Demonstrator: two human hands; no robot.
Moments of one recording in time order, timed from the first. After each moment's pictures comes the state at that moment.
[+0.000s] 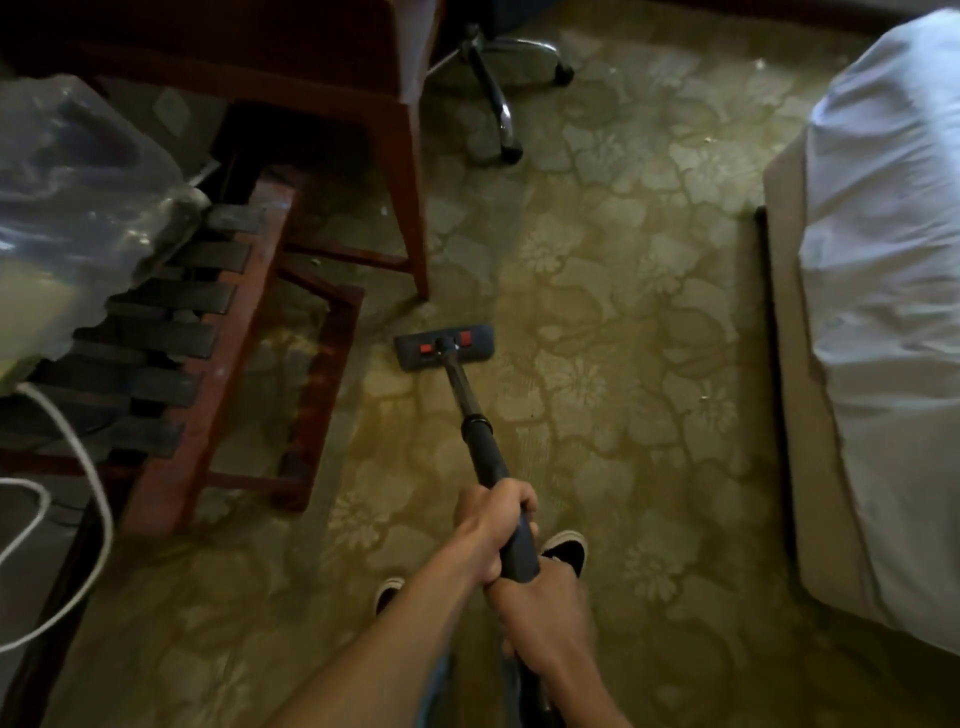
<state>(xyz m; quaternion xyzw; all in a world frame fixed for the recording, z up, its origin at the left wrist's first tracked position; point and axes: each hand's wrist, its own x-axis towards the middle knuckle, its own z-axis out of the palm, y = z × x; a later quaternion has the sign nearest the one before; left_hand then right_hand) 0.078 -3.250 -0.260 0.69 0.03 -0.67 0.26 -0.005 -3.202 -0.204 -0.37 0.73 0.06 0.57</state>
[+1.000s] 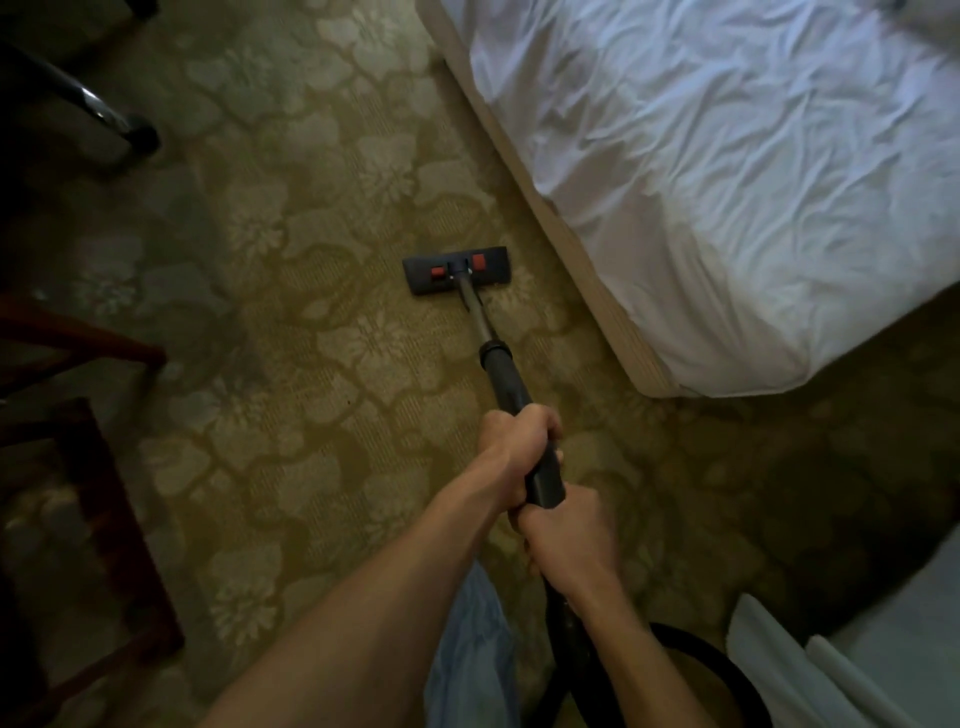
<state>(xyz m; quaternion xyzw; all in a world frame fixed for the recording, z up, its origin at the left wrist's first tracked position) -0.245 -3.331 -0.267 0.63 -0.17 -0.76 0.05 -0.282 -3.235 -0.219 -0.13 0.83 -0.15 0.51</state>
